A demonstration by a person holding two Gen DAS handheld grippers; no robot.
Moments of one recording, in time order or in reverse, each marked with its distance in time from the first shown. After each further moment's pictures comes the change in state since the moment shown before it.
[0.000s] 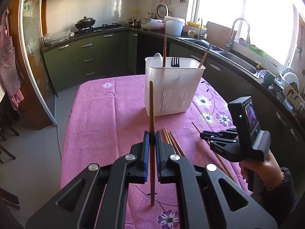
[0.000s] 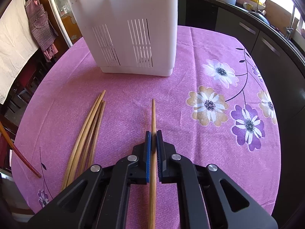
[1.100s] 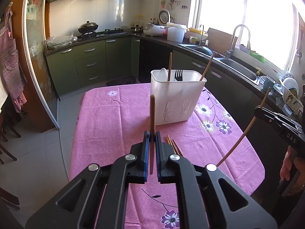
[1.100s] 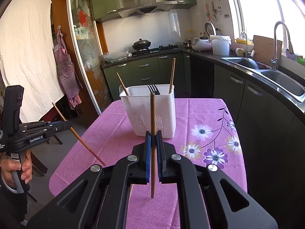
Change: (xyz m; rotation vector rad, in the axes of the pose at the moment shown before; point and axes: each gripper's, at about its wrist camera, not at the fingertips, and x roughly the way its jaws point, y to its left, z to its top) left arm -0.021 0.008 0.018 -0.009 -0.037 0.010; right arm -0.196 0.006 -0.014 0.015 -0.437 0.104
